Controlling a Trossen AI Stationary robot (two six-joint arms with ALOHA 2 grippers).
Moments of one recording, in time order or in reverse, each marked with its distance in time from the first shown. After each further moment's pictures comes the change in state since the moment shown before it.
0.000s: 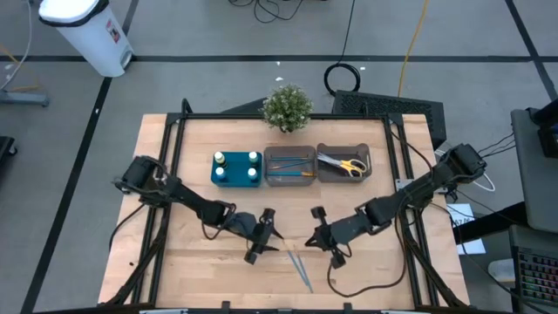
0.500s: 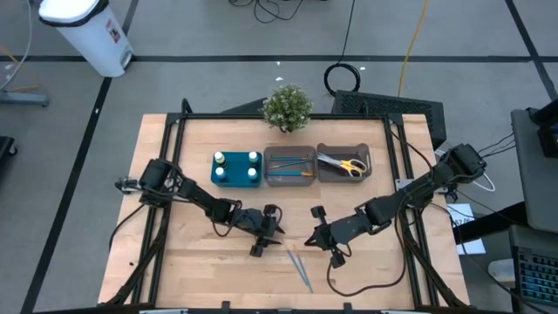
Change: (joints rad) left arm 0.067 0.146 0.001 0.045 0.046 -0.113; right arm -0.003 0.000 0.000 -0.001 0.000 0.000
